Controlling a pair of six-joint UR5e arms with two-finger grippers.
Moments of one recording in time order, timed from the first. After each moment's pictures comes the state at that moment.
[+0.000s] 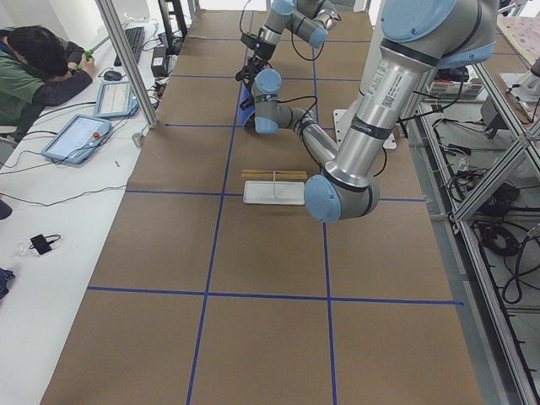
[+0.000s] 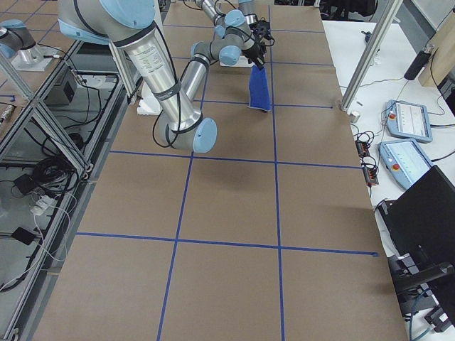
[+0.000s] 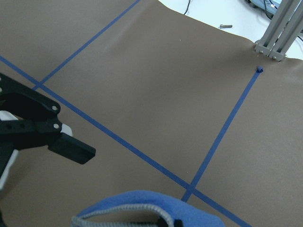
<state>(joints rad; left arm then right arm) -0.66 -2.09 -1.68 -2.49 -1.96 -0.66 0.55 -0.83 1.82 -1.42 1.63 0.66</state>
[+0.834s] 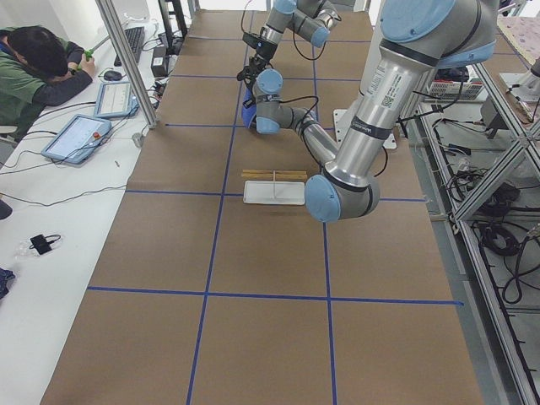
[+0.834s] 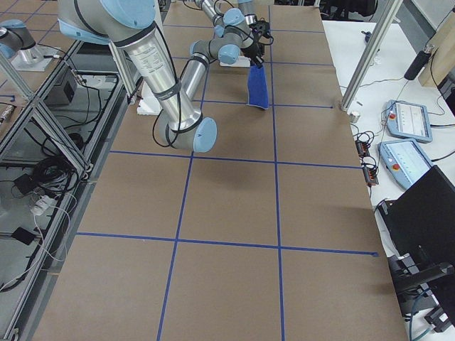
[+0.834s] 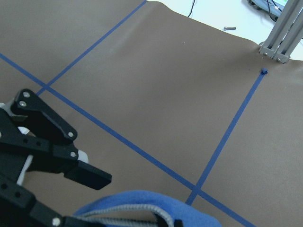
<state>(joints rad) -0.66 -2.08 -1.68 -2.49 -1.96 -0.66 0.55 -0.83 1.83 -1.42 1.63 0.66</state>
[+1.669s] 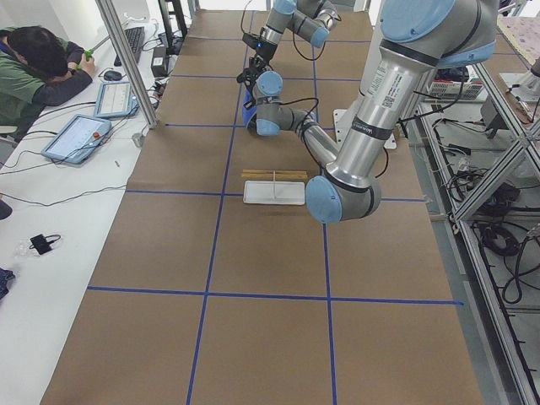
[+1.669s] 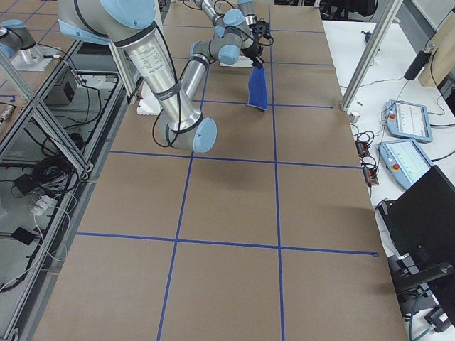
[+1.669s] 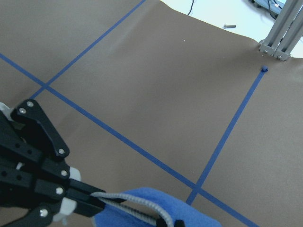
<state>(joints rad) -0.66 -2.07 -1.69 -2.49 -1.96 -0.68 0.55 -0.83 1.83 -1.41 1.63 0.69</state>
